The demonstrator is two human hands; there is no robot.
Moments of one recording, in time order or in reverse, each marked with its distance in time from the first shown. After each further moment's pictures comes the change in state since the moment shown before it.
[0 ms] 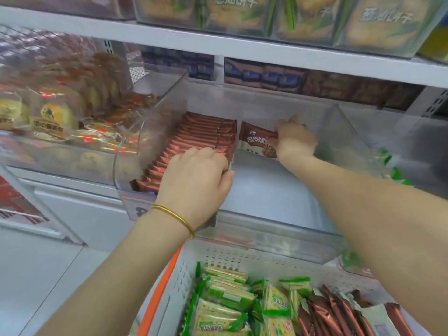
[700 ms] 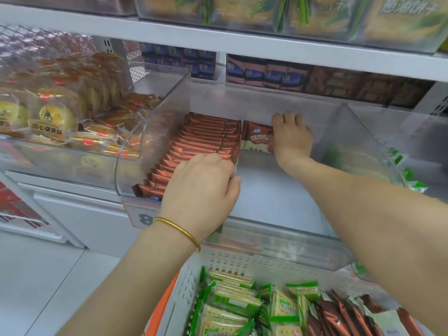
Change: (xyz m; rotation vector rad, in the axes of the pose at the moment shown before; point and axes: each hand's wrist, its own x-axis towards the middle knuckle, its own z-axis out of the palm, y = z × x) left_hand -0.004 -0.004 0.007 -0.099 0.071 0.061; right_hand 0.007 -0.011 0.019 -0.102 0.156 -0.106
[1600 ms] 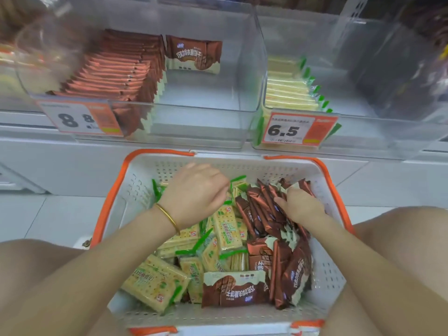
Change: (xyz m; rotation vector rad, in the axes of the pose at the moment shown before) left_hand -0.122 0.104 0.077 -0.097 -0.226 0.454; right_hand -0.328 0.164 0.026 0.154 -0.802 0.278
